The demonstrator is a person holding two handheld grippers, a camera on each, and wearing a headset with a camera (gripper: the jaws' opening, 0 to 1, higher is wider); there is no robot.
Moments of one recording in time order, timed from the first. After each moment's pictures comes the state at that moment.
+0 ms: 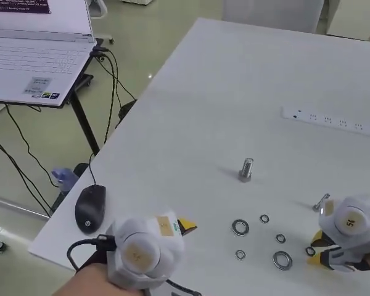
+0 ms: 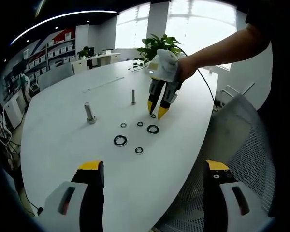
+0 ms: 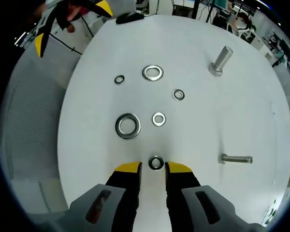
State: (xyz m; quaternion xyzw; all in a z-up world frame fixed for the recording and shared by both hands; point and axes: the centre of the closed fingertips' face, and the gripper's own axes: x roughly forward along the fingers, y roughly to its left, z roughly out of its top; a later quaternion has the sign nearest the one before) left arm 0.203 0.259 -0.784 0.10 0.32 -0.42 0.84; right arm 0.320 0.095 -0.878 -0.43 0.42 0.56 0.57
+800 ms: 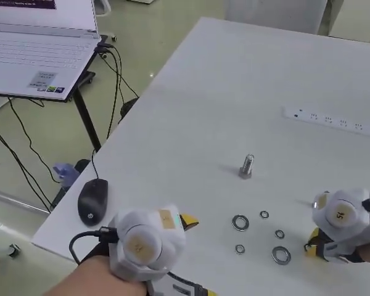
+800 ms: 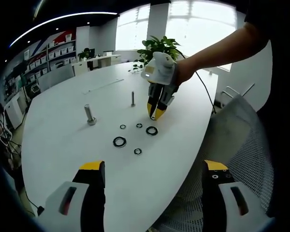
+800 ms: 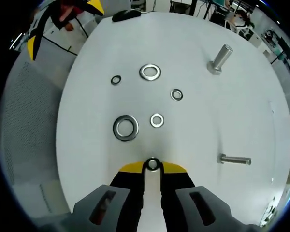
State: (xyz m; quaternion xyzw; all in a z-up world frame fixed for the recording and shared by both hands) left arm 0.199 0.256 -0.779 0.09 0.31 -0.42 0.85; right arm 0.321 0.094 -0.879 -0.43 0.43 0.55 0.57
